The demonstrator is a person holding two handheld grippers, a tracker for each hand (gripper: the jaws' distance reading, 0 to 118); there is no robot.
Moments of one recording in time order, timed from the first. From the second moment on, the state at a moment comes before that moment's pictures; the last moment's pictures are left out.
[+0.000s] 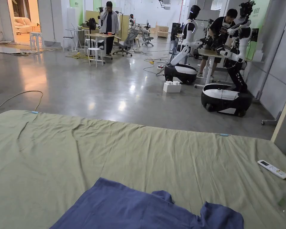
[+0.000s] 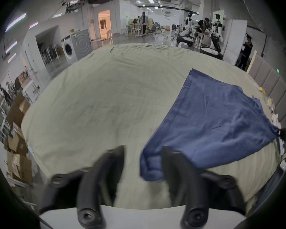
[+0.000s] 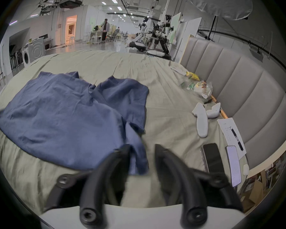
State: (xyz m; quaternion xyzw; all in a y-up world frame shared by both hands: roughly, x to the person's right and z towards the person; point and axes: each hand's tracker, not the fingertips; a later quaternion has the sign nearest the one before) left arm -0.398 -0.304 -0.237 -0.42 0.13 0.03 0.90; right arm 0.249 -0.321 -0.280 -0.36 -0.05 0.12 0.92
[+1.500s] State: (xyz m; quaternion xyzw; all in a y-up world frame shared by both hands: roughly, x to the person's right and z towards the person) left arm -0.229 -0.216 -0.264 -0.15 0.06 0.00 0.99; right arm 0.106 -0.199 -0.256 -0.06 0.02 0.04 1.00
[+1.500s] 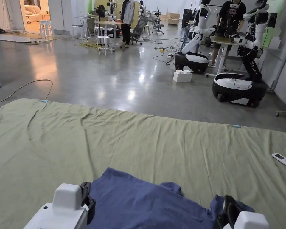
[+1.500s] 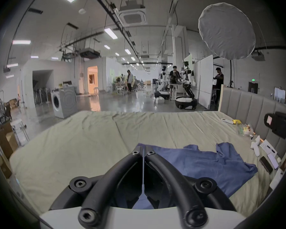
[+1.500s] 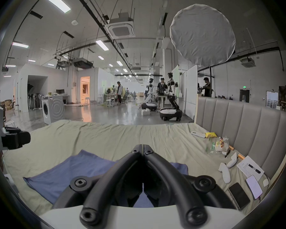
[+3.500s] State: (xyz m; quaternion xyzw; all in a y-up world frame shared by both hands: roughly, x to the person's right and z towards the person) left arm -0.250 -0.263 -0.545 -0.35 -0.05 -0.06 0.93; right arm 0.296 -0.336 -0.423 -0.43 -0.10 -0.05 0.90
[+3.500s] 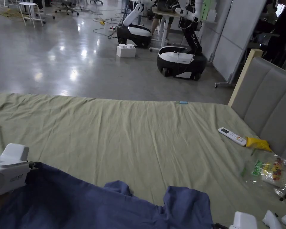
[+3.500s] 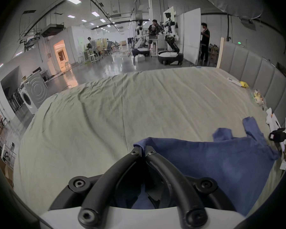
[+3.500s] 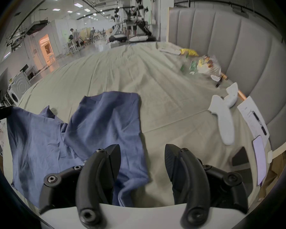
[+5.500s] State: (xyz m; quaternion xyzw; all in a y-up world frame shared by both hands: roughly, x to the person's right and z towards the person) left arm -0.386 0.101 -0.437 -0.10 0.08 0.06 0.99; right arm 0.184 0.116 -0.487 -0.03 -0.02 0.10 0.99
